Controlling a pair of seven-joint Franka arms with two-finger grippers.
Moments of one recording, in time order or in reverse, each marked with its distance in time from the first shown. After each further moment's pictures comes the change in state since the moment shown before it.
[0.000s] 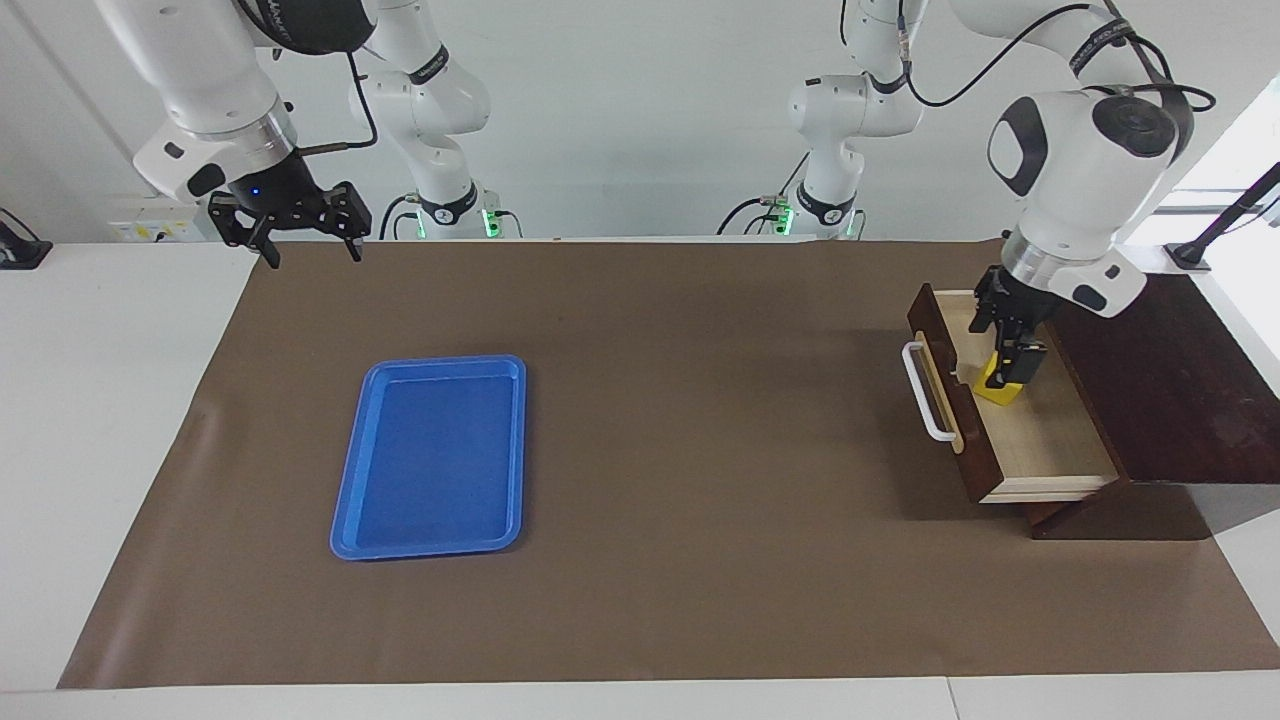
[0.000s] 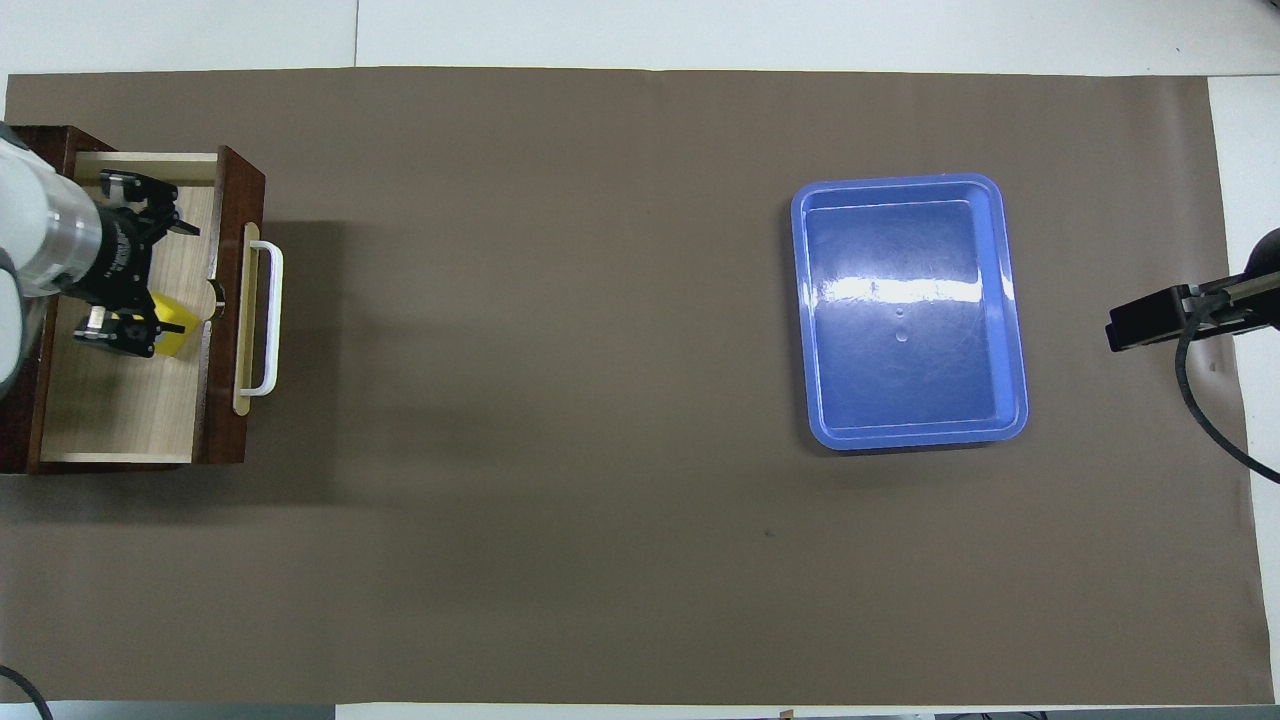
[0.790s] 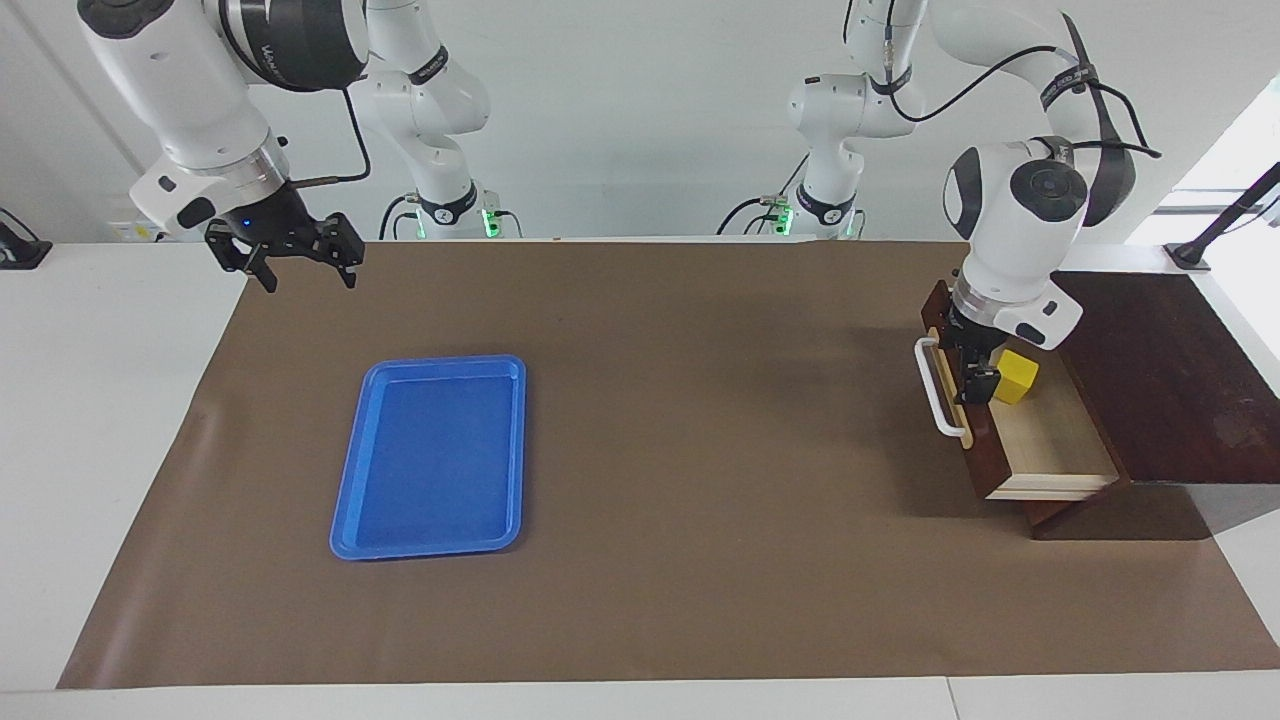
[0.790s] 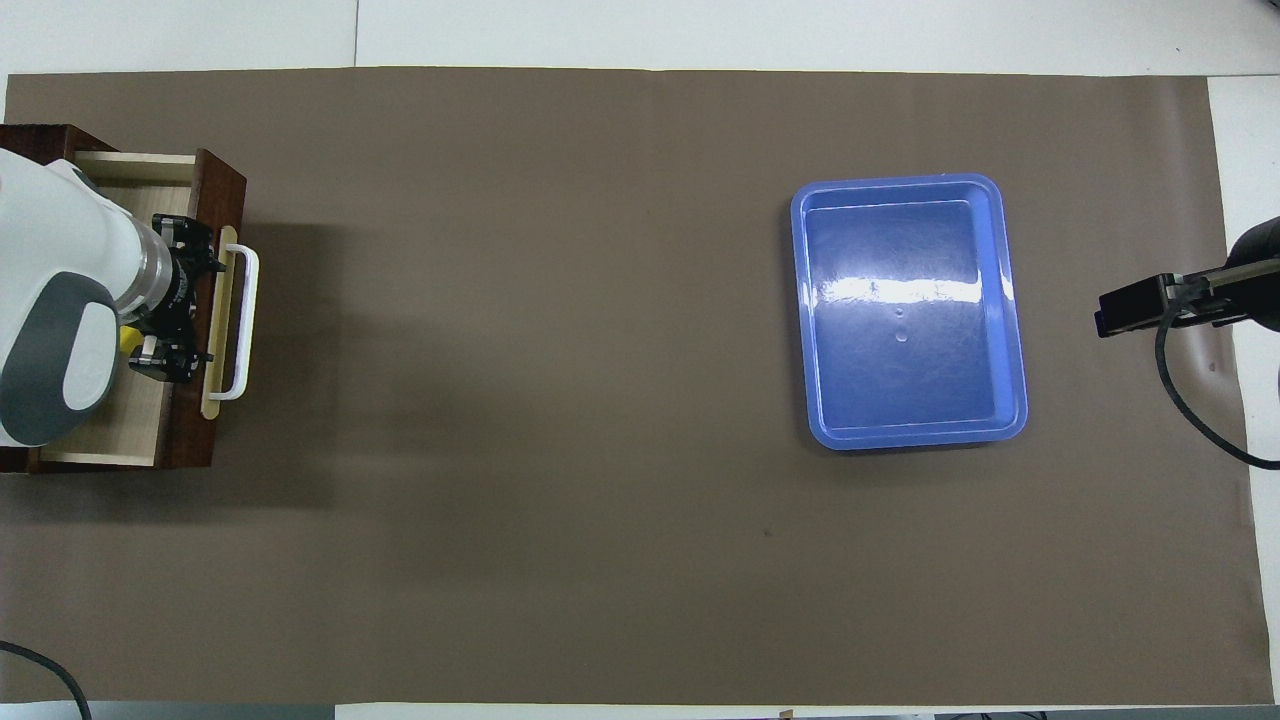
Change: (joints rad) left arm 0.033 0.014 0.014 -0.135 0.103 0.108 -0.063; right arm 0.000 0.004 -0.016 -0.060 0.014 0.089 0.015
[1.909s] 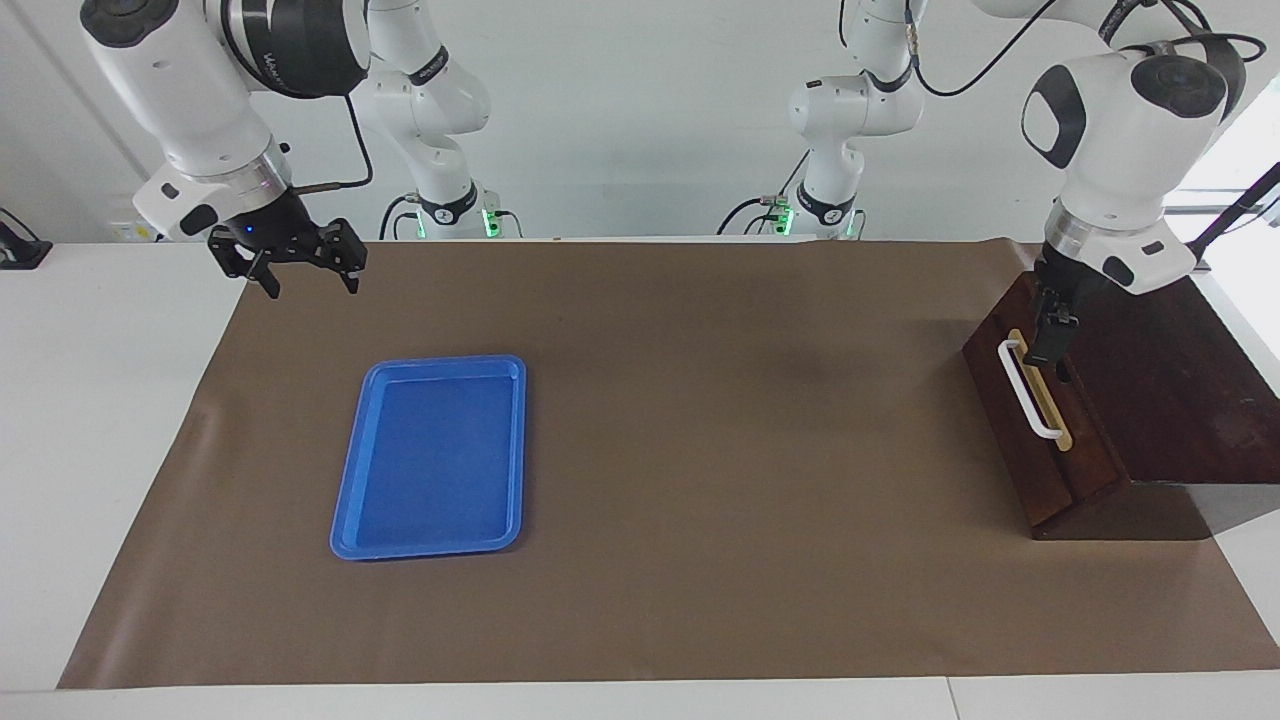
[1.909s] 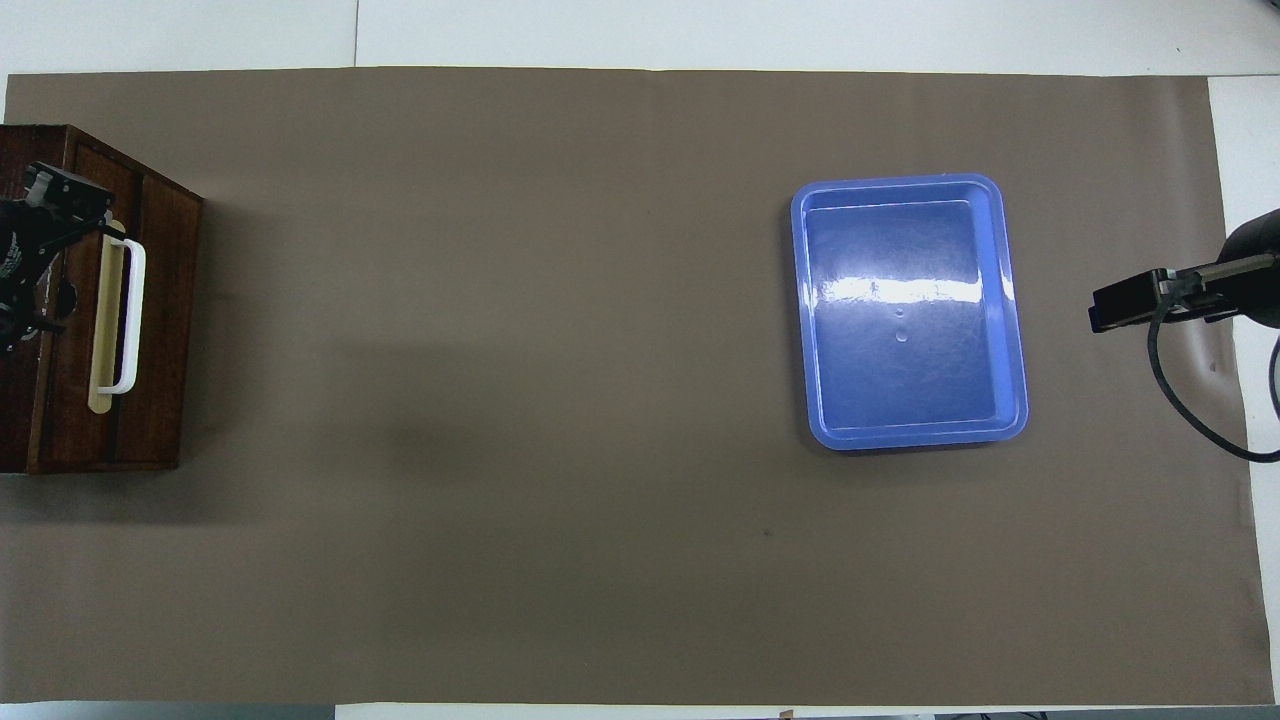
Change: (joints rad) left arm 0.087 -0.053 -0.051 0.234 -0.016 -0.262 0.606; right arm 0.001 0.010 0.000 -0.001 0.006 0.013 0.000
